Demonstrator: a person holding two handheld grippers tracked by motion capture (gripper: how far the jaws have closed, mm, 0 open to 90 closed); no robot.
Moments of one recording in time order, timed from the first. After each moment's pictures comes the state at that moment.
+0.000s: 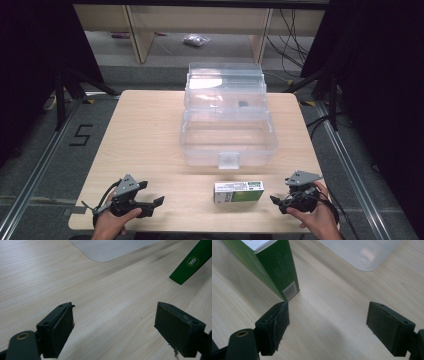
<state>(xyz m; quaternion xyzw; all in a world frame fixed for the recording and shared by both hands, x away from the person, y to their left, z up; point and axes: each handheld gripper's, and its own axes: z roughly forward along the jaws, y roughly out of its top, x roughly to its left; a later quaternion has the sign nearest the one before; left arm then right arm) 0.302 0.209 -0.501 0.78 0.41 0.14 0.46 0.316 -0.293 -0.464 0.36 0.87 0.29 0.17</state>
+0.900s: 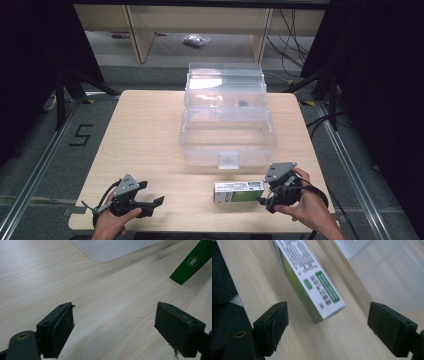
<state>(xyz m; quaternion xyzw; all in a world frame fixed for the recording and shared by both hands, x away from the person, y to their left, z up) 0.302 0.209 -0.502 0.78 0.41 0.13 0.46 0.326 -0.235 -0.414 0.22 0.93 0.24 0.15</state>
